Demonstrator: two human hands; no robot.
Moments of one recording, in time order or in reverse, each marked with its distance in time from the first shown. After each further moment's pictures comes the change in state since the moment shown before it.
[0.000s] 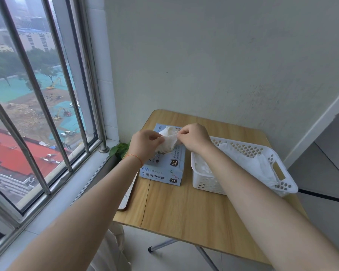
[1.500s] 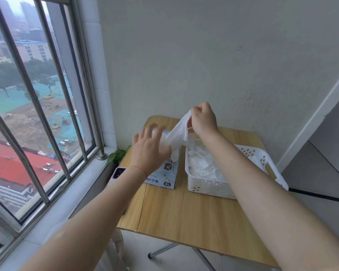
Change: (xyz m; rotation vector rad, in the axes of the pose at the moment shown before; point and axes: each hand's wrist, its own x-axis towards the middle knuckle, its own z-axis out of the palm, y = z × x) left_hand -0.022 0.026 0.011 0.487 0.156 0.402; right_hand -0.002 -0.027 -0.058 0.493 0.287 0.115
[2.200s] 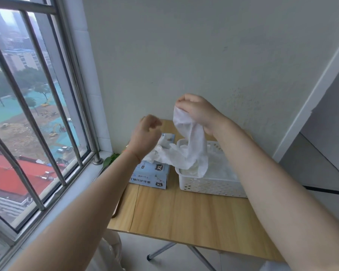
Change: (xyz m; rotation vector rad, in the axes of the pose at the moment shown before) left_hand 0.038 0.033 -0.034 -0.677 -0.175 -0.273; right_hand -0.008 -0.034 -0.049 0.039 -0.339 -0.108
